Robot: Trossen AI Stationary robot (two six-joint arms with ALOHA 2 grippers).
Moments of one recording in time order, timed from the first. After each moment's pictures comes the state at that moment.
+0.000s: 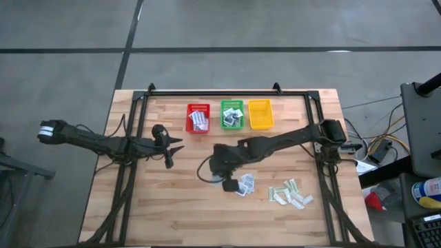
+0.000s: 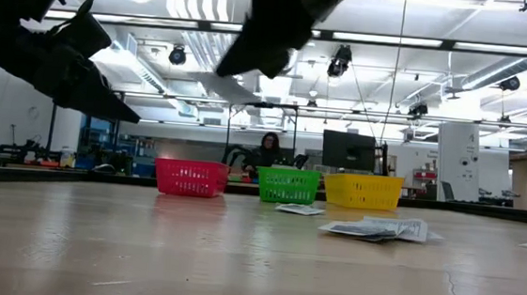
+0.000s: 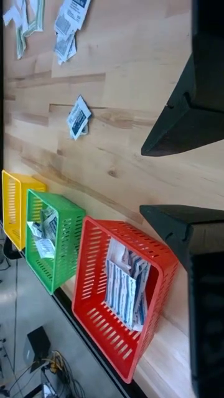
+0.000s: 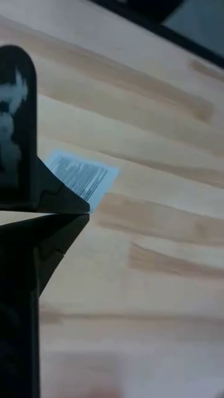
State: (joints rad) left arm -0.12 0.65 0.13 0.13 -0.46 -0.11; right arm 0.15 1.94 1.53 -0.45 -0.12 0.03
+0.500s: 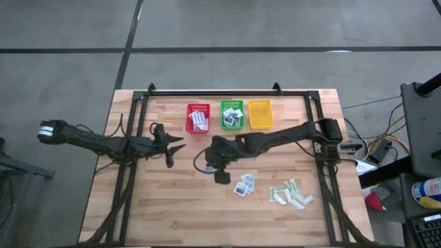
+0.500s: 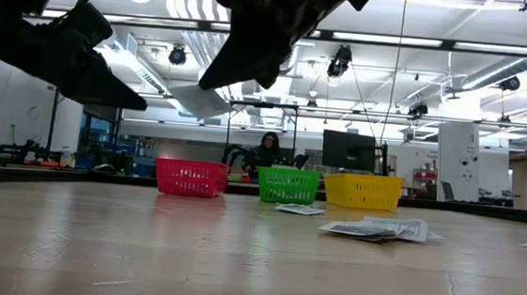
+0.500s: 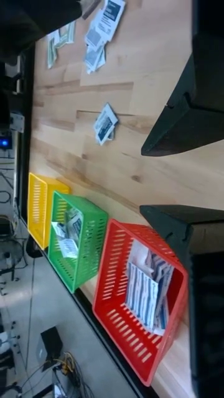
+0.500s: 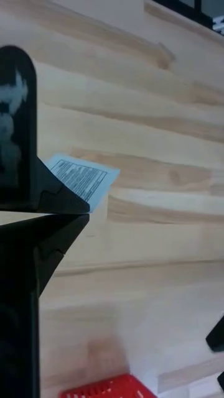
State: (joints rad) left arm -0.12 0.65 0.13 0.22 -0.46 -0.11; right arm 0.10 1.96 1.53 -0.36 -0.05 0.09
